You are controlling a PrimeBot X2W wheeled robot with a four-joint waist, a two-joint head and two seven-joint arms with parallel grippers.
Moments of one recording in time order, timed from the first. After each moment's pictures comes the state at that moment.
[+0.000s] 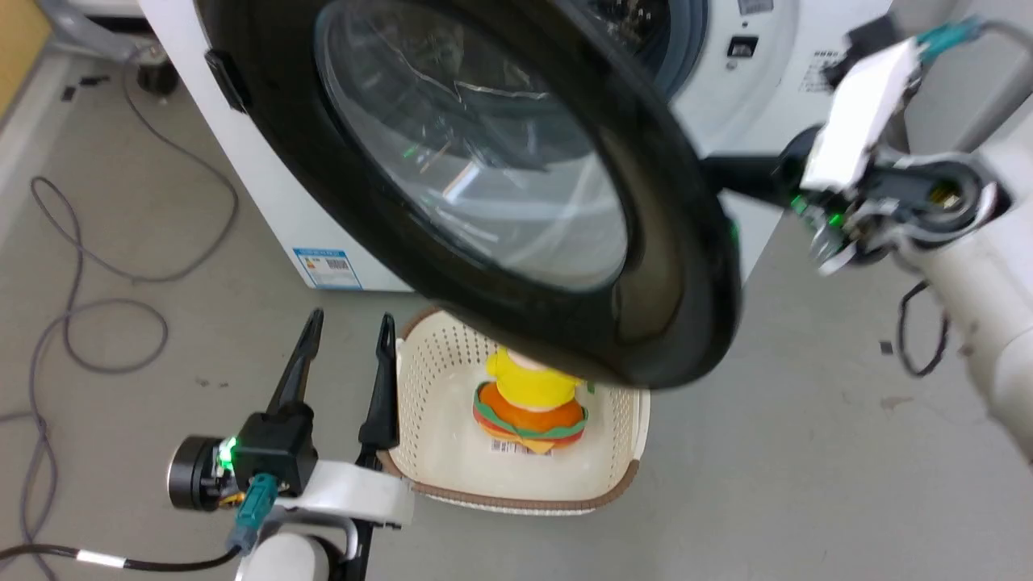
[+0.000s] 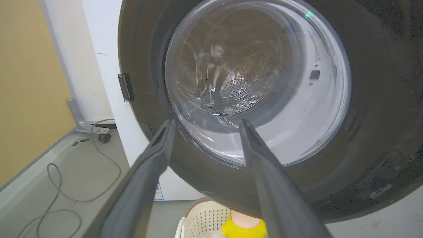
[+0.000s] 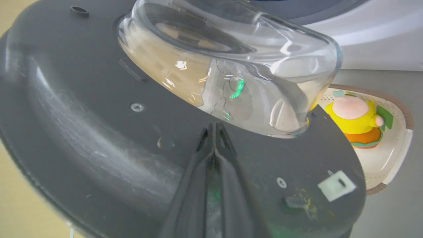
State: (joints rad) left arm -0.15 0.05 -0.12 0.07 -0.07 0.03 -0.26; right arm -1.16 -0.35 0.74 0.85 1.80 0.13 0.75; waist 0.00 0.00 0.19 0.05
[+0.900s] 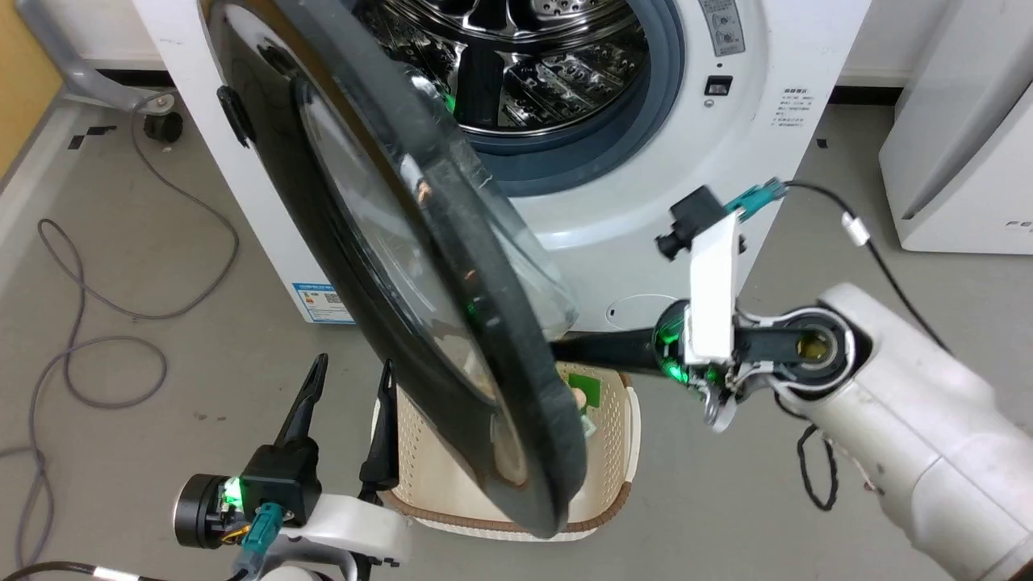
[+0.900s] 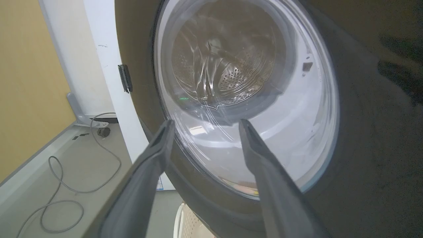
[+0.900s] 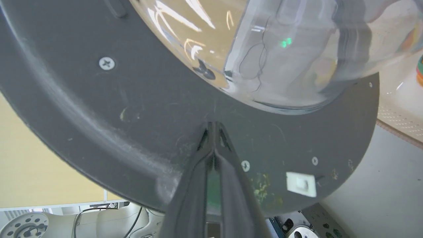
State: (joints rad) left arm -0.08 0.05 -0.11 0.11 -0.06 0.02 -0.26; right arm -0.91 -0.32 0.90 0.53 1.92 0.13 0.77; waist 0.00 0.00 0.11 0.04
